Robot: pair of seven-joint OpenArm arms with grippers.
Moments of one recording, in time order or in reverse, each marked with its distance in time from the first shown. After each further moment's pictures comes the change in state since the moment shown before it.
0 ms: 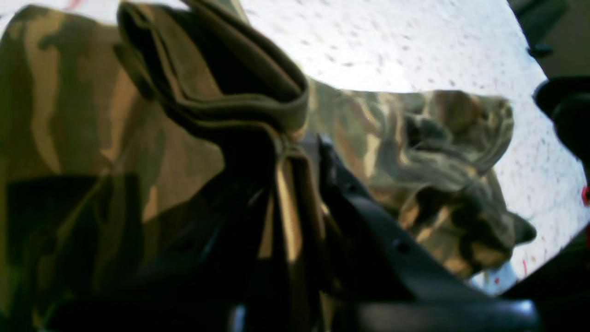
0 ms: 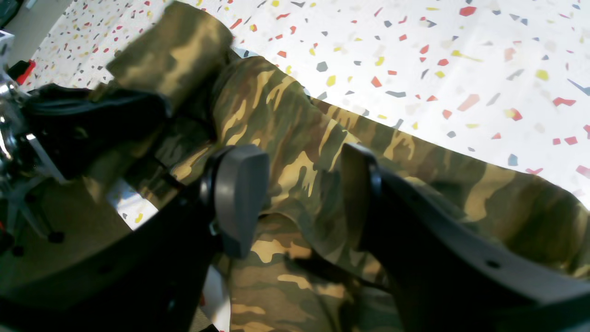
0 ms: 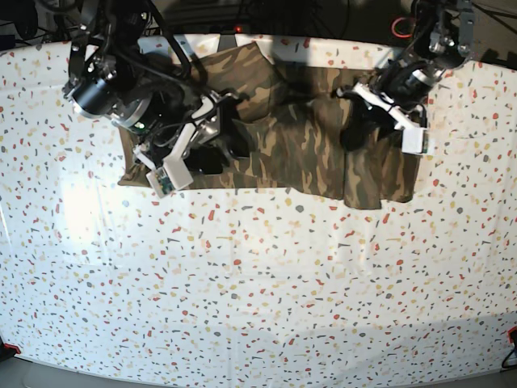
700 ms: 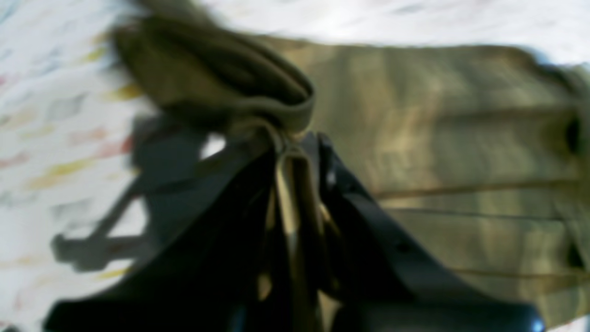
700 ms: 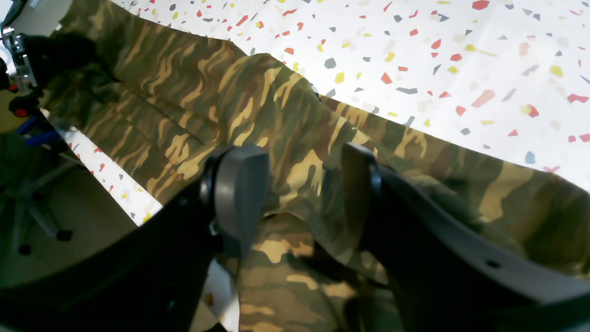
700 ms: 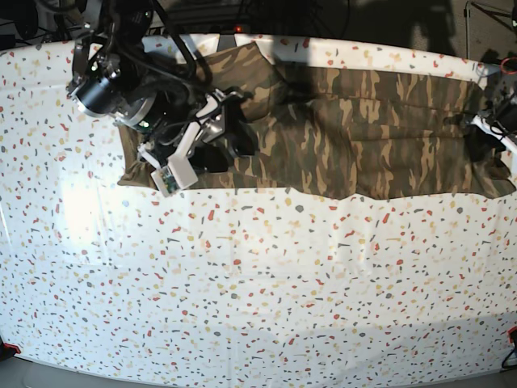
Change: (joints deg) left arm -5.2 -20.9 -18.4 -16.5 -8.1 -4.1 7.1; right arm -0.2 -1.2 0.0 0.0 -0.2 0.0 -0.5
